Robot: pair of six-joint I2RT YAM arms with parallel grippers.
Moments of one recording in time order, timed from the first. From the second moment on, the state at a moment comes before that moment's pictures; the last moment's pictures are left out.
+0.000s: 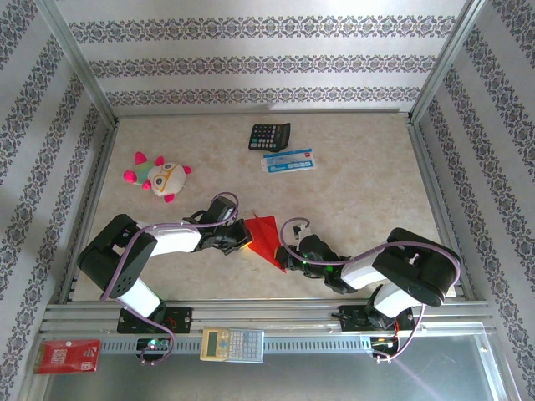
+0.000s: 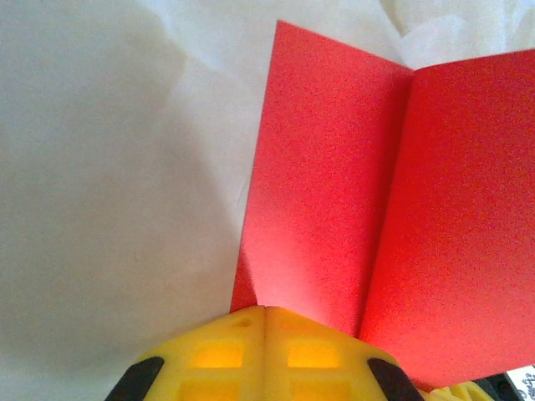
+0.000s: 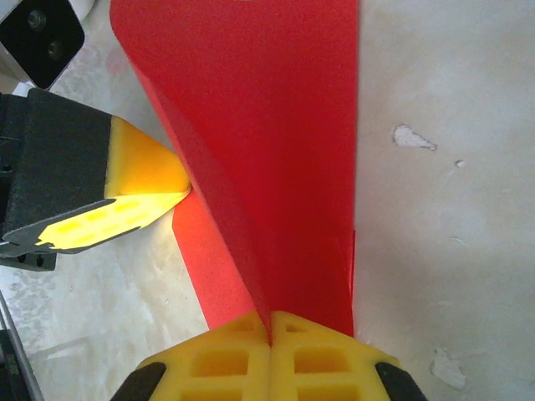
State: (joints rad) left arm -0.60 1.59 0.63 0.01 0.34 -1.11; right arm 0.91 1.53 0.21 0.75 -0.05 1.00
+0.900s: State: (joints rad) left arm -0.60 1.54 0.72 -0.09 0.29 -1.06; right arm 0.87 1.64 0.17 0.97 -0.12 1.08
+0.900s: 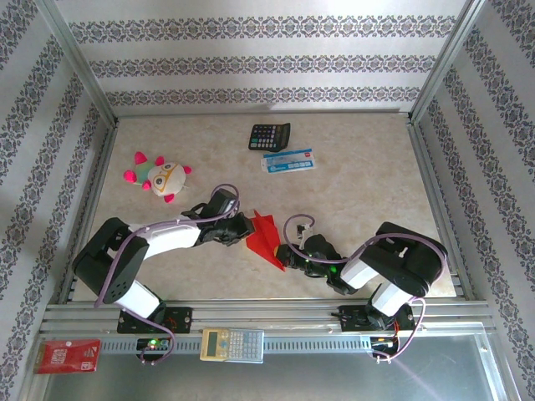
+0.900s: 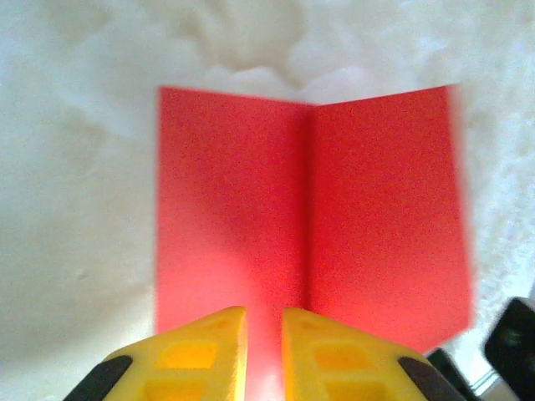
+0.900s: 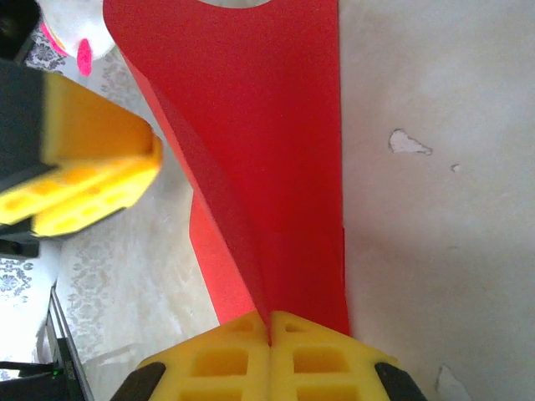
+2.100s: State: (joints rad) left arm -0.65 1.76 0.86 -0.03 0.41 -1.05; right arm 0.86 1.67 0.17 1.02 -0.13 1.11
